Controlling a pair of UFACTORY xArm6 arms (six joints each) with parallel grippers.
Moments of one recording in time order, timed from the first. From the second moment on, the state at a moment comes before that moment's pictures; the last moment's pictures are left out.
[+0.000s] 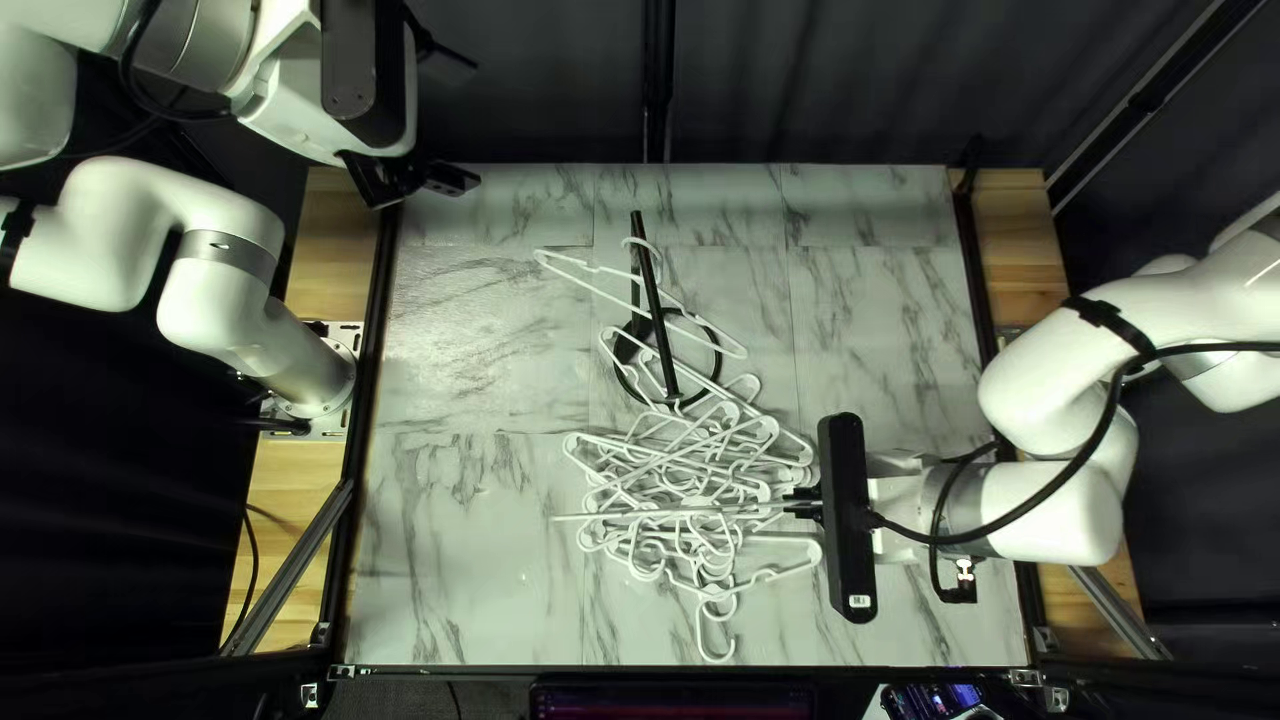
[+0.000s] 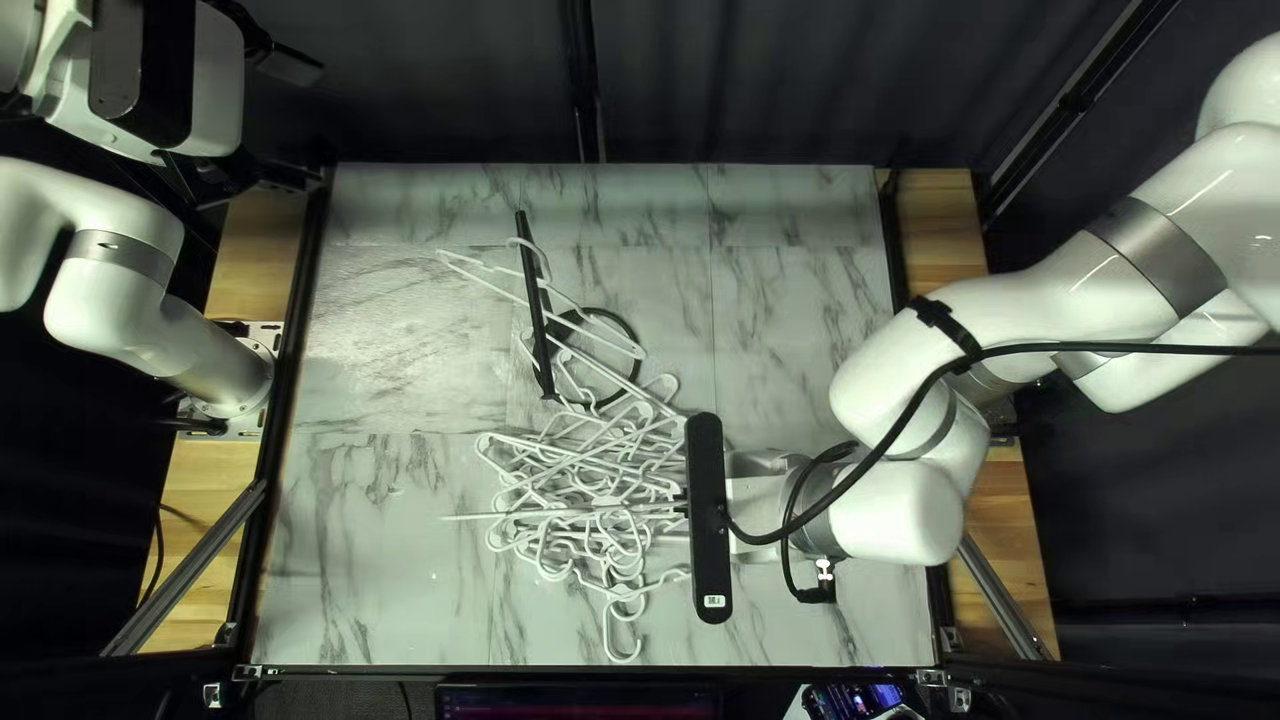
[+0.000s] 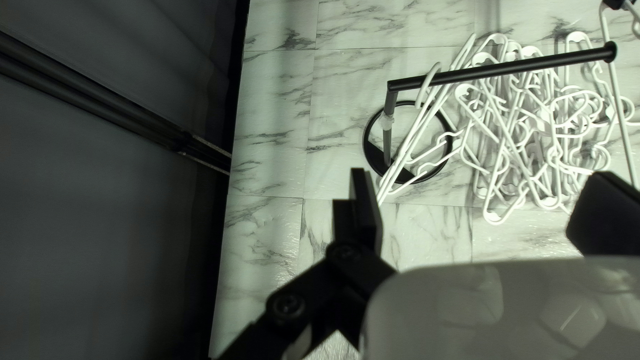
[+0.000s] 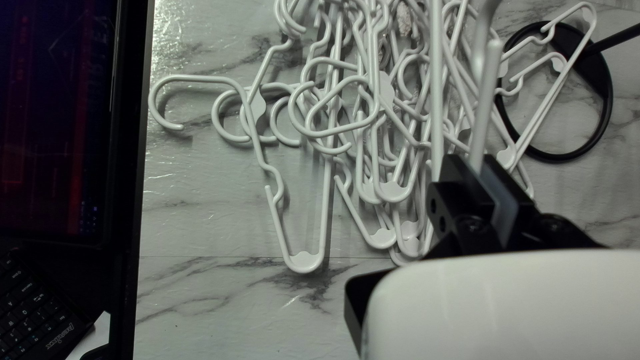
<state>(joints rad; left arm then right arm) -0.08 -0.87 -1.04 0.24 1.24 -0.11 0.65 -0.26 -0.69 -0.77 0.71 1.08</state>
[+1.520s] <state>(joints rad) -0.08 -0.87 -1.04 0.24 1.24 -0.11 0.75 -0.01 -0.71 -1.05 1.07 1.05</state>
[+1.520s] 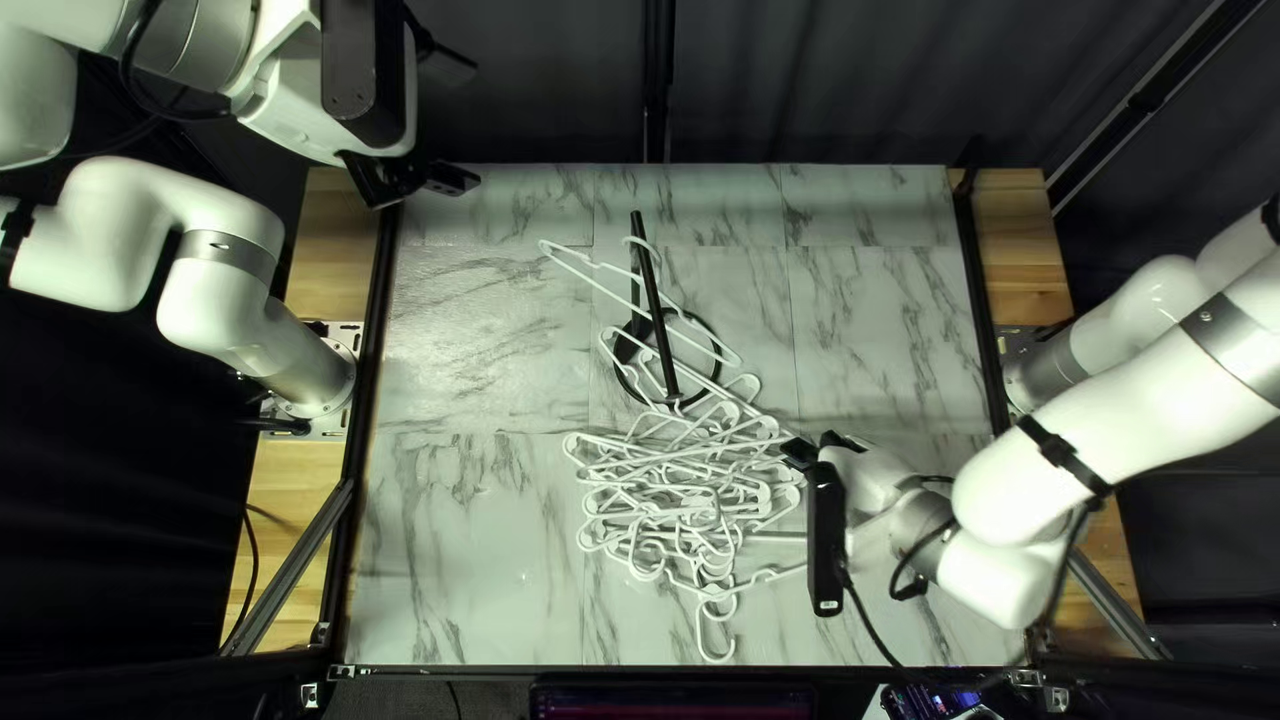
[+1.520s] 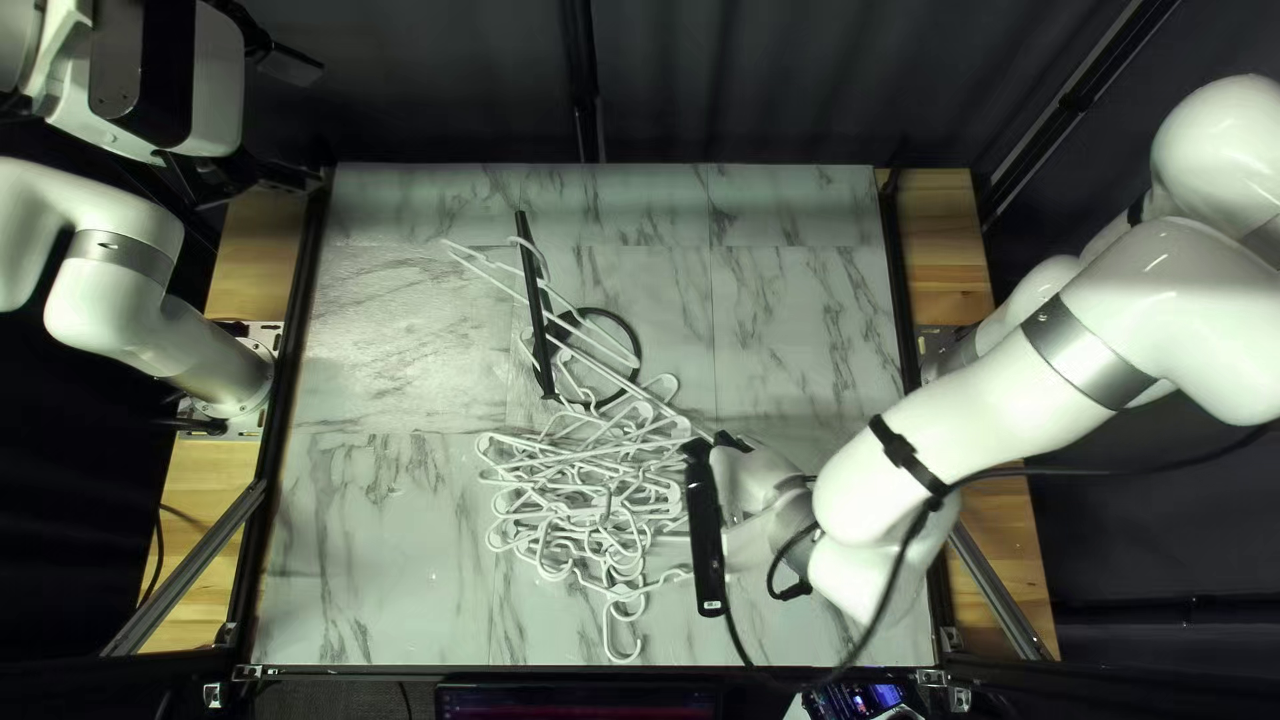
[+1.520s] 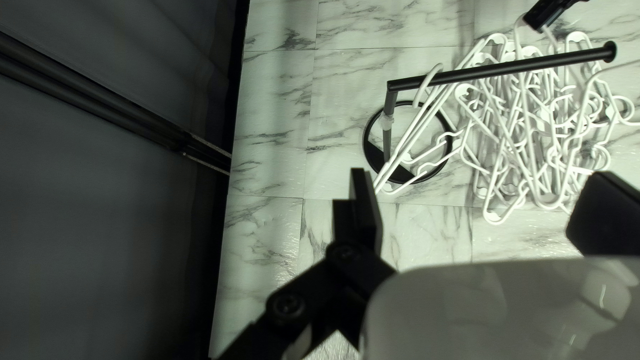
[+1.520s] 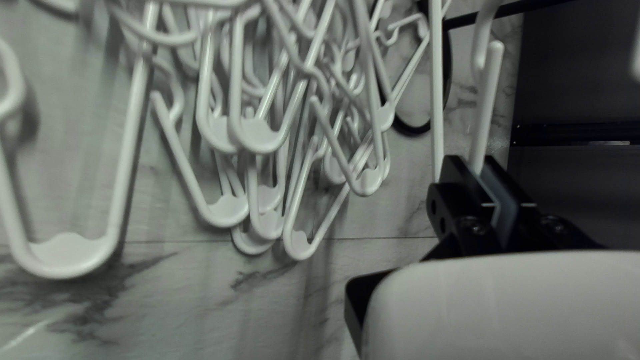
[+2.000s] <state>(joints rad) -0.08 -0.87 -1.04 0.24 1.24 -0.11 0.73 -0.01 -0.70 -1.12 1.05 1.03</state>
